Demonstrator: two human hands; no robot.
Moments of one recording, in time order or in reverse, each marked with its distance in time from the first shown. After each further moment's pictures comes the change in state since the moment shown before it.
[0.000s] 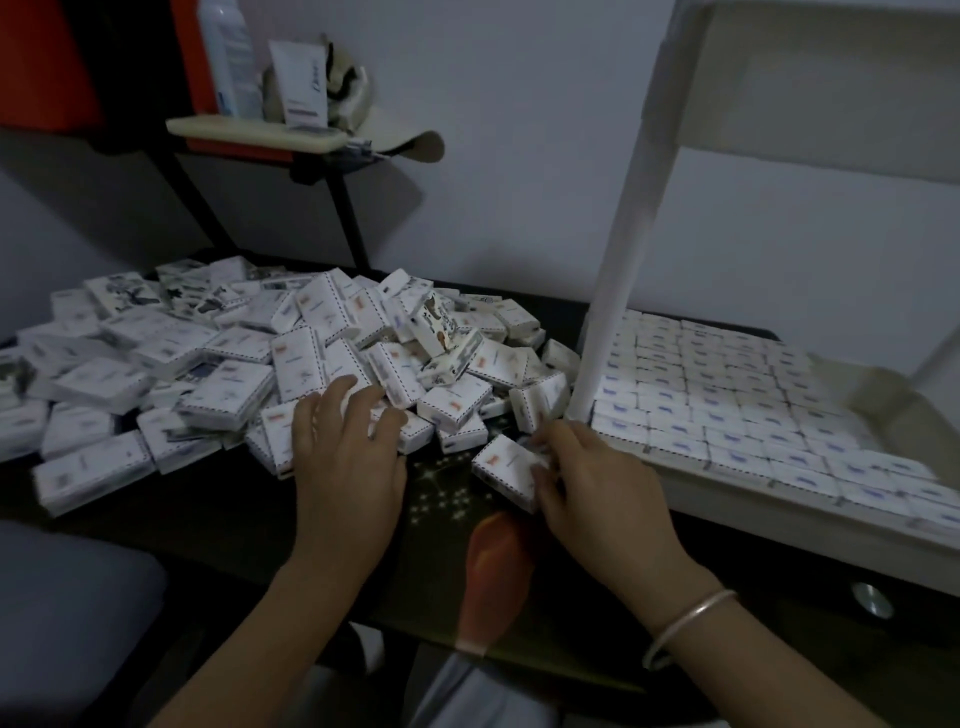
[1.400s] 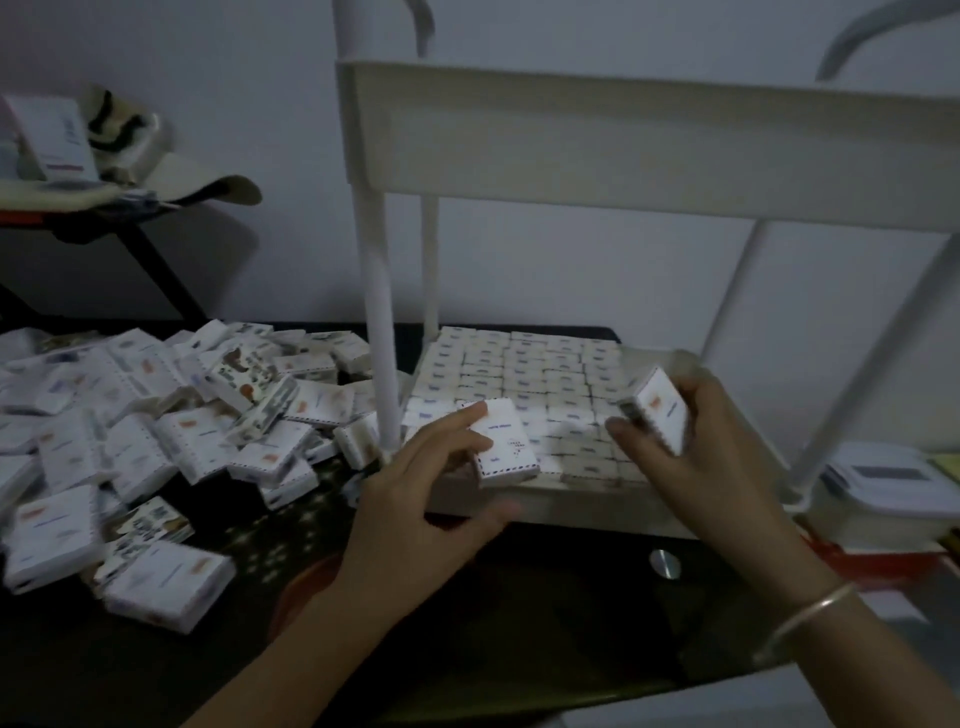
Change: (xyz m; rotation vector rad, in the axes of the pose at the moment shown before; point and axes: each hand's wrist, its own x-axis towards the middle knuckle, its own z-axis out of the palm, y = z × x) left_hand 0.021 0.176 -0.019 -1.074 -0.065 0.300; right_hand -0.066 0.159 -0.105 0.473 0.335 0.504
